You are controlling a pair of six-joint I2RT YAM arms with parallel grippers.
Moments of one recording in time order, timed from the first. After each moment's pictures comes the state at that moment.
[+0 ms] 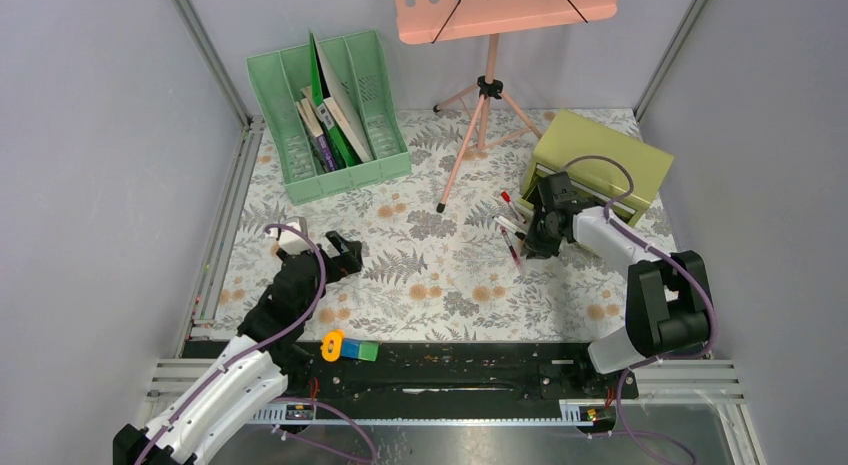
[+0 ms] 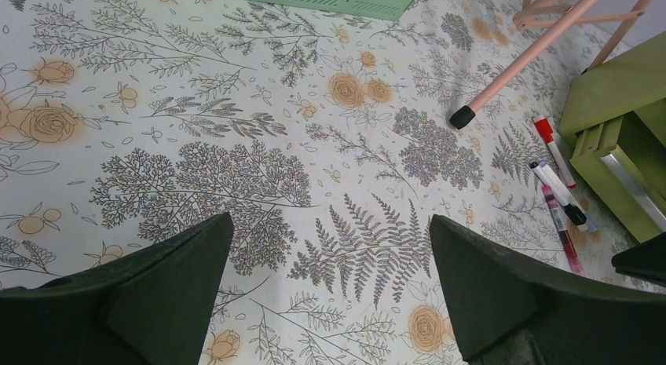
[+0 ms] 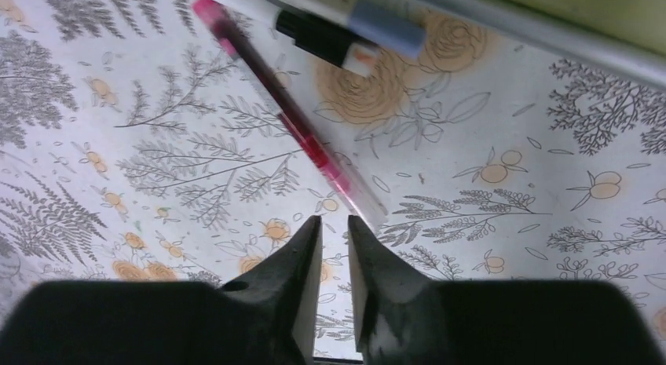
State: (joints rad) left arm -0.53 0.51 0.30 -0.13 -0.38 -0.63; right arm 0.24 1.51 0.89 -0.61 -0.08 0.65
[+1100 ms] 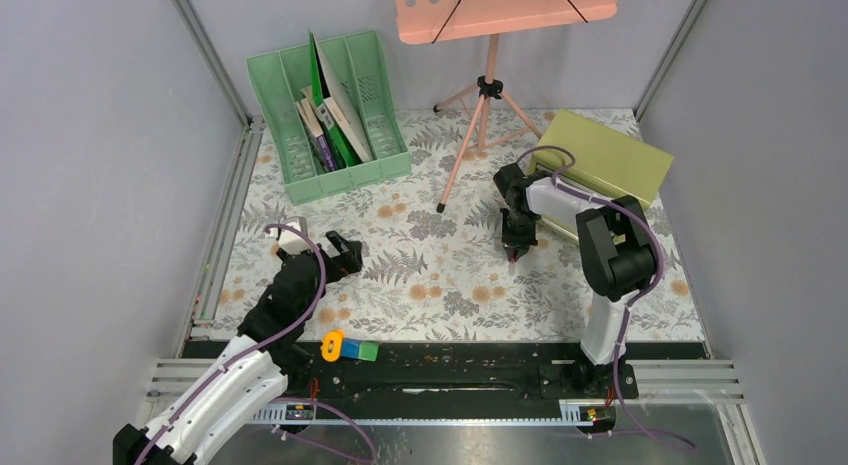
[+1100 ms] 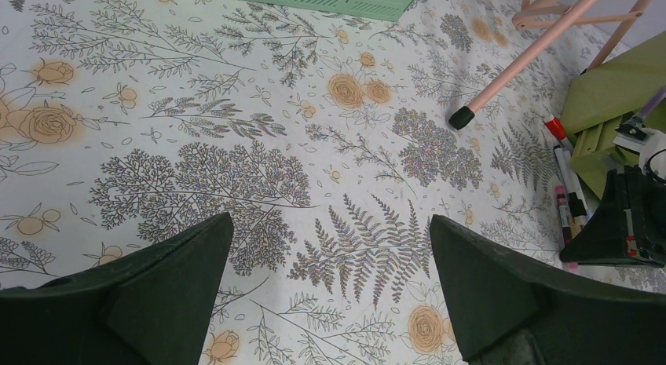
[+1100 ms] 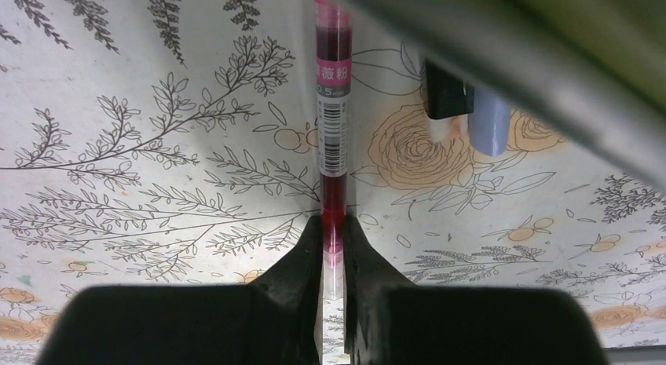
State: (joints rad) left arm -0.53 0.51 0.30 -0.13 -0.38 -0.63; right arm 0.39 1.90 1.24 -0.84 0.06 0.49
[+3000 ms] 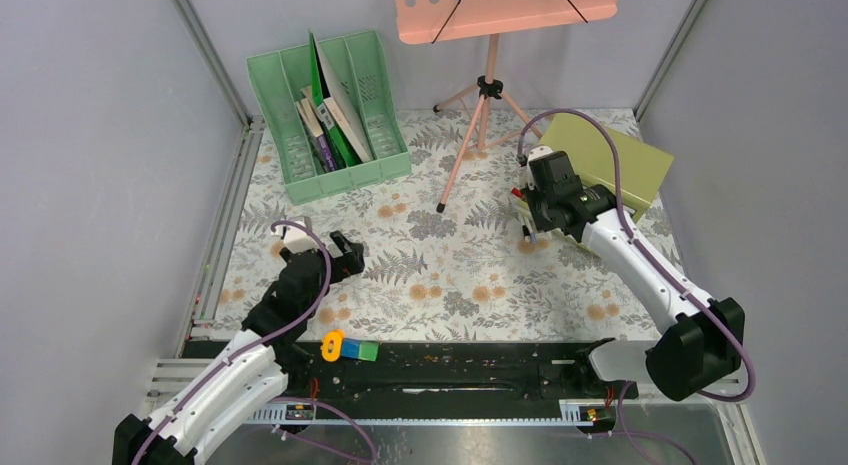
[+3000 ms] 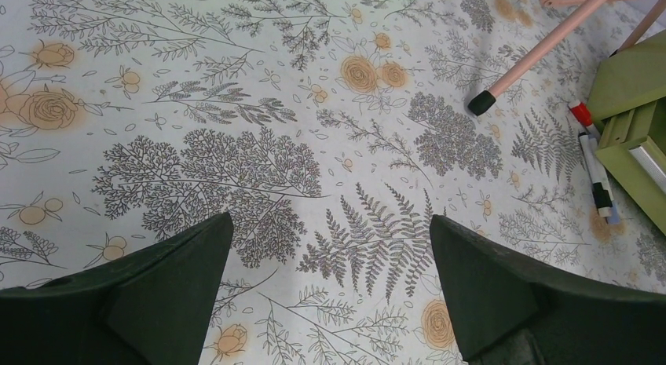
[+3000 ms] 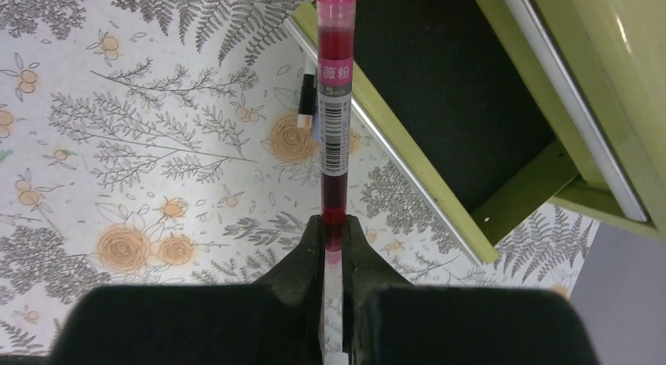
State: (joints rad) left arm -0.53 0.56 0.30 -0.13 -0.38 -0.63; right arm 0.43 1.31 1.15 -0.79 0.28 0.01
